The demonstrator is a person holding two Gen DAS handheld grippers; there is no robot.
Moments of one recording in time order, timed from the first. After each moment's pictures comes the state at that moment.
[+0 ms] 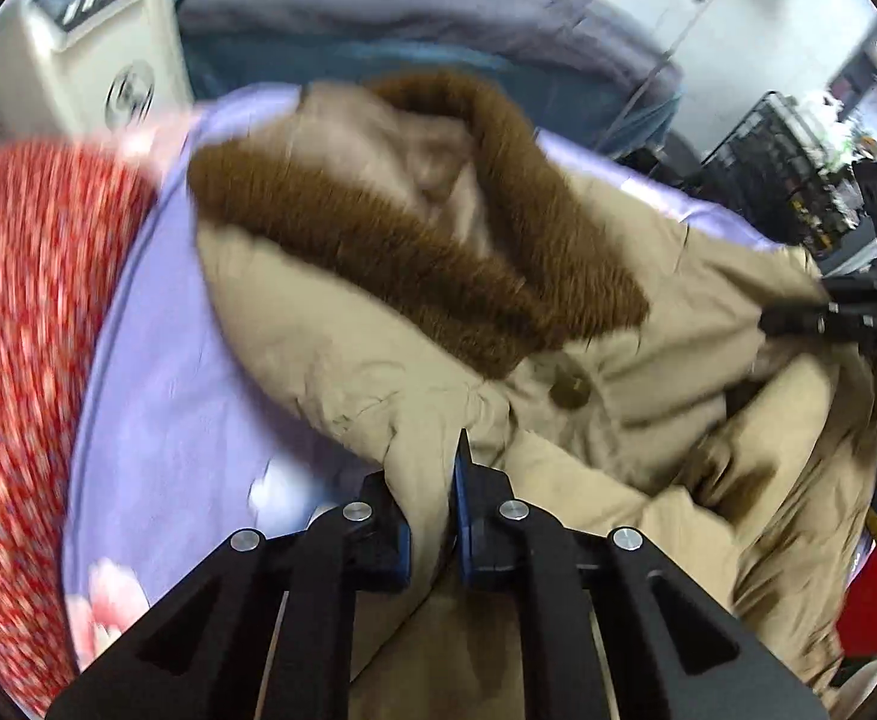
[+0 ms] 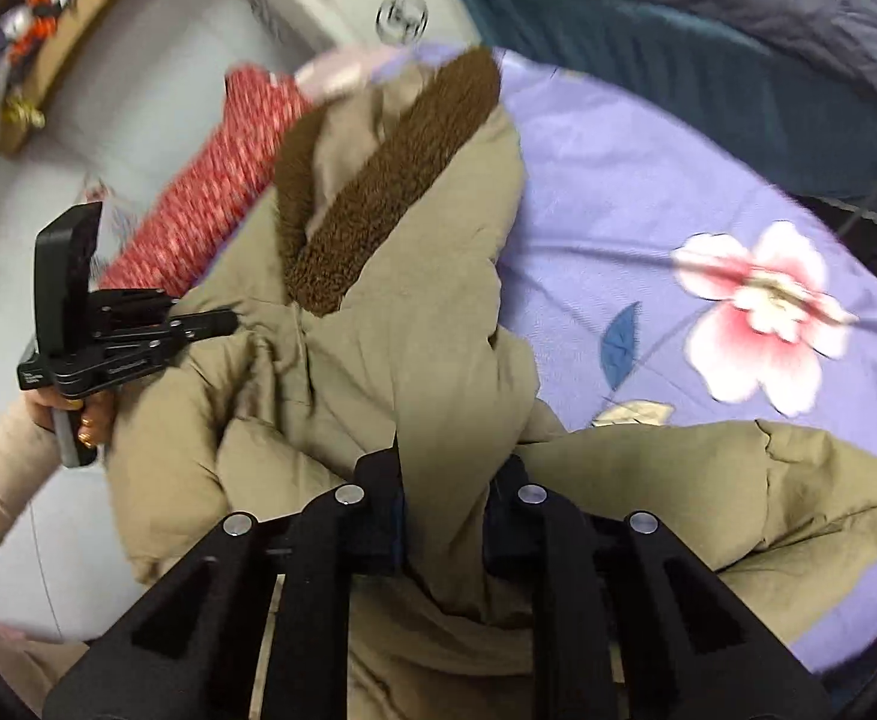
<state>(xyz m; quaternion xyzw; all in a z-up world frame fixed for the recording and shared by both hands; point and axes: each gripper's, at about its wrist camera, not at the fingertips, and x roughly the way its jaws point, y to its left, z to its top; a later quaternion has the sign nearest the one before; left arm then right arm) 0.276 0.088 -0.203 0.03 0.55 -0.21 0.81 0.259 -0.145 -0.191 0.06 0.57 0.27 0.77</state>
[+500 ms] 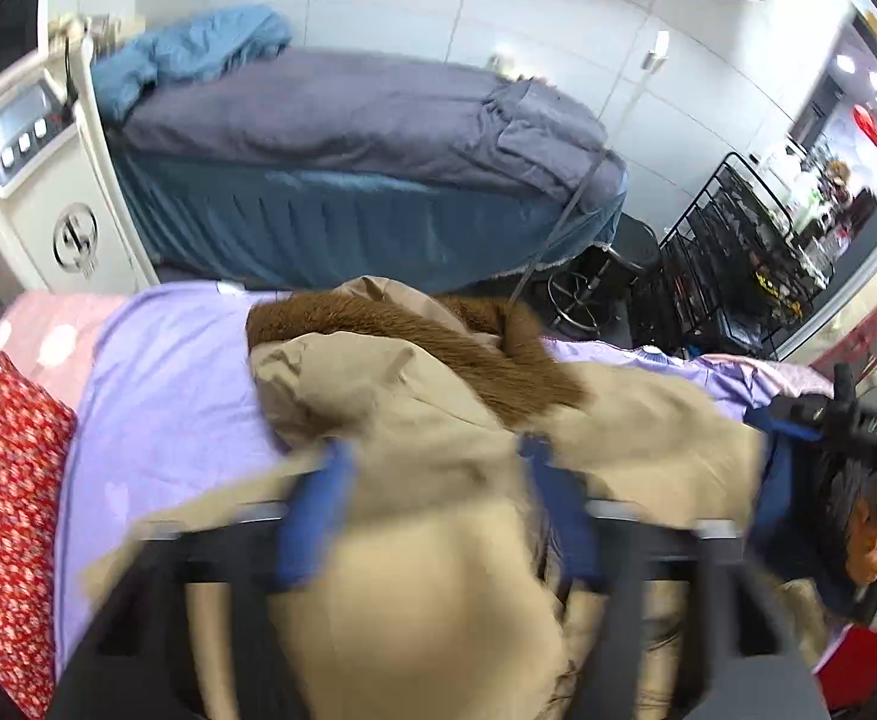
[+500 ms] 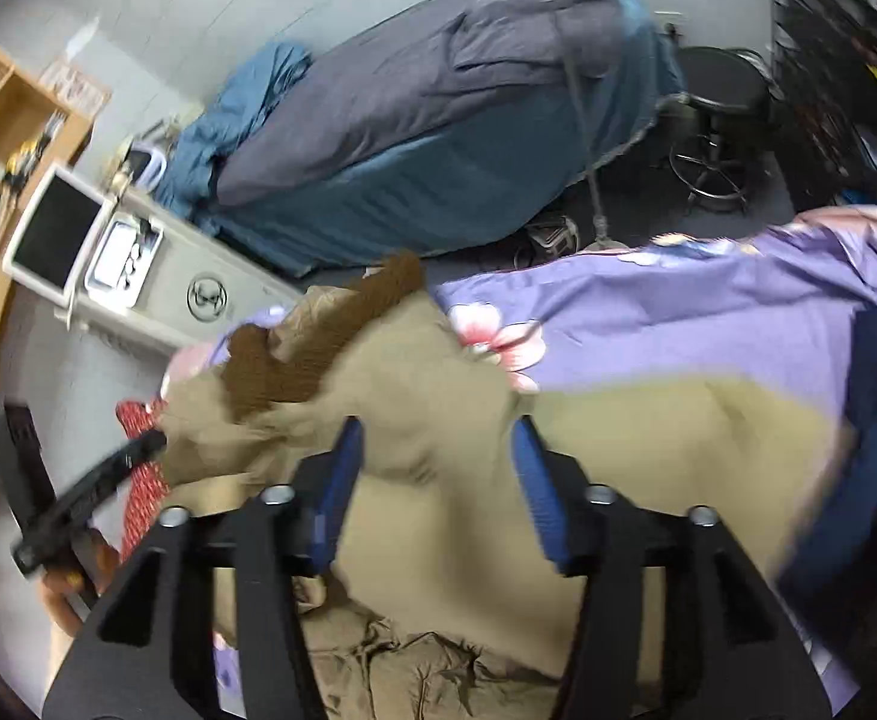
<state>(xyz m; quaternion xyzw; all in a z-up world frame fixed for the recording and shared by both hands) 0.315 -0.024 -0.116 0.02 0.46 -0.23 0.86 0.227 -0.344 -0.150 0.30 0.46 0.00 0.84</state>
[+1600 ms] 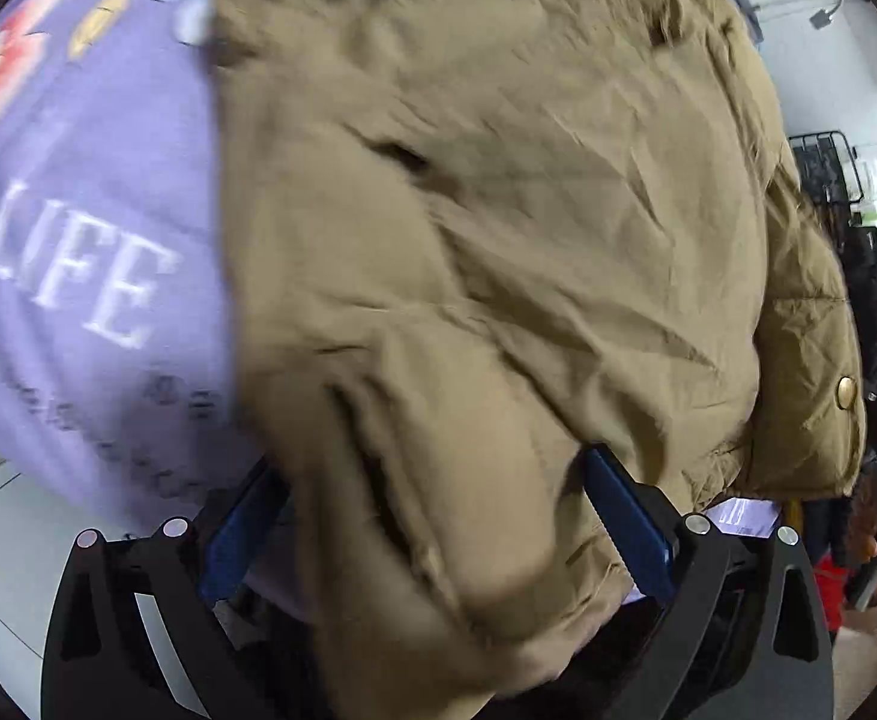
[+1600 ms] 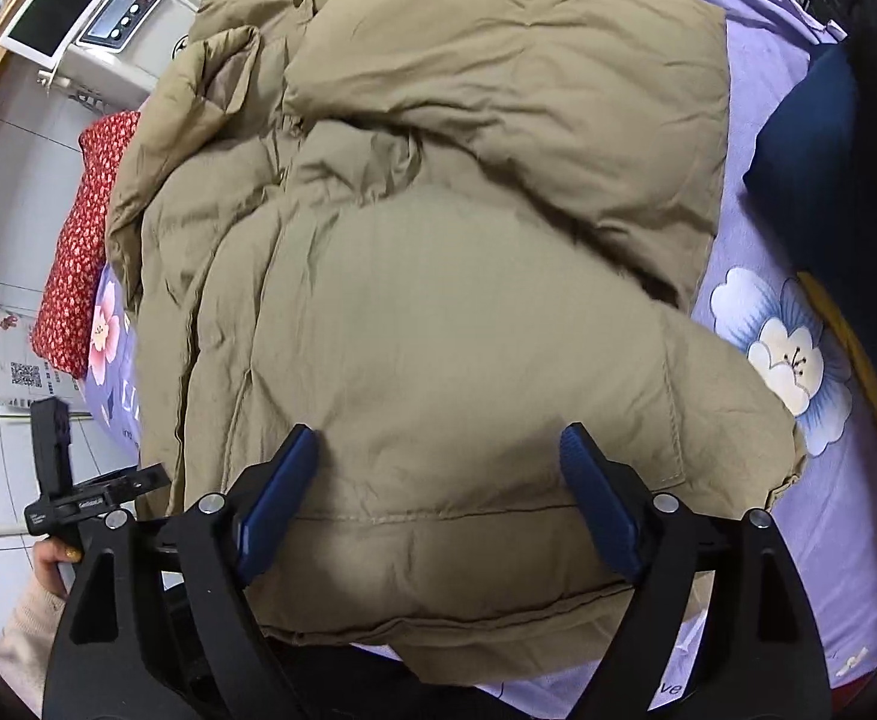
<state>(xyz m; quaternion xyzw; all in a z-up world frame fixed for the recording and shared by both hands) 0.014 0.099 -0.309 -0.15 0.71 -0.13 0.67 0.003 -0.266 -0.256 0.18 0.63 0.05 0.76</state>
